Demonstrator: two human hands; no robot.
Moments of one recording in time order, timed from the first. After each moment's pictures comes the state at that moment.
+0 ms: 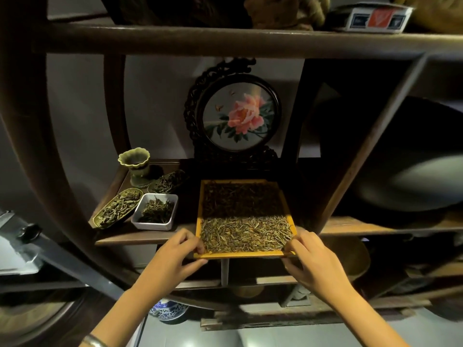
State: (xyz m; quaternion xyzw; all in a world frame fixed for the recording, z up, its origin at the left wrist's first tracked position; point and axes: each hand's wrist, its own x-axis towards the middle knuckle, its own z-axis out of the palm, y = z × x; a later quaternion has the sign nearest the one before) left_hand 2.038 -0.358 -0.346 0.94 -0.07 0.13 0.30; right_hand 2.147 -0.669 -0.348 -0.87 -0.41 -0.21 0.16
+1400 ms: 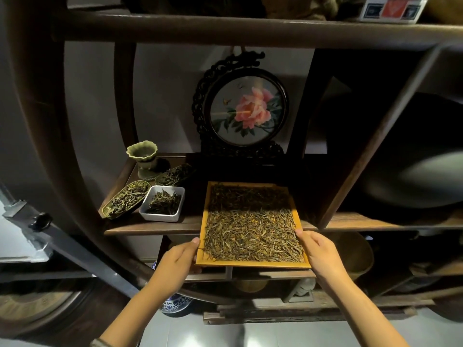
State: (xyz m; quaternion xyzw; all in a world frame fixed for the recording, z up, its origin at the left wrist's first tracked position) left_hand 2.023 -0.372 -0.362 0.79 0.19 -0.01 0.58; right_hand 2.144 -0.651 -0.344 -0.78 0.01 0.13 0.61
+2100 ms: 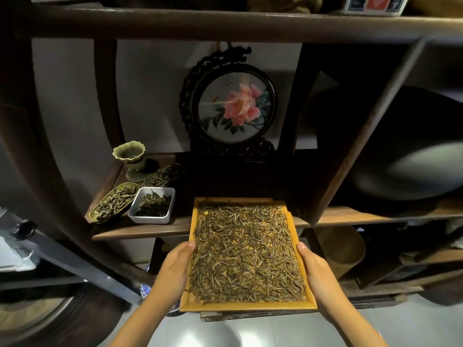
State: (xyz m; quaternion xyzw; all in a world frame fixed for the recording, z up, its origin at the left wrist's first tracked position) left_hand 2.027 -0.397 -0.362 0.68 0.23 0.04 0.70; right_hand 2.108 -0.664 -0.354 -0.74 0.05 0.22 0.64
